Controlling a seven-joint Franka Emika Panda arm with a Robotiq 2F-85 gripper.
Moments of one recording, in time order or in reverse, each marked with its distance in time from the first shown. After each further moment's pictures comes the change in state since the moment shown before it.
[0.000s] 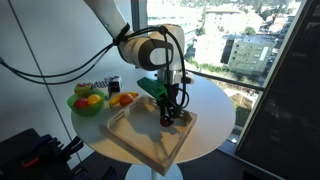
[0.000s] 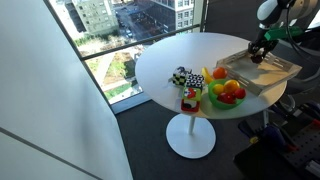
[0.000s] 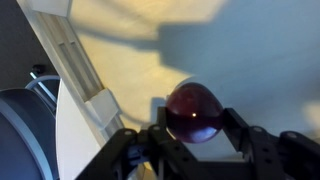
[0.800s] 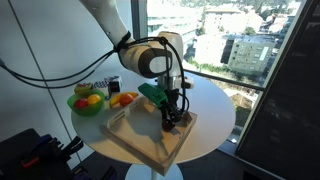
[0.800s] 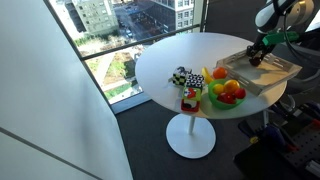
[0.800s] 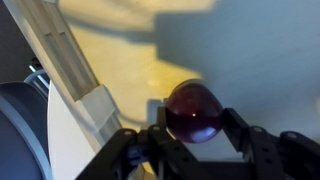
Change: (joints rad) arm -0.002 0.048 0.001 -0.002 0.000 0.086 -0.001
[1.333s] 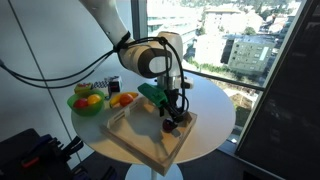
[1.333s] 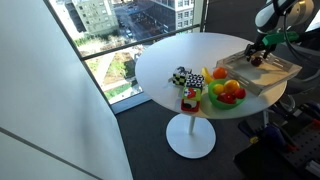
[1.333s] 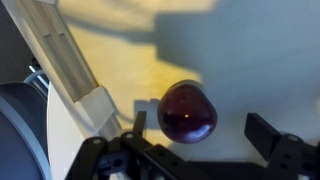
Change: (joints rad) arm 0.001 -0.001 0.000 -0.003 0.000 0.000 0.001
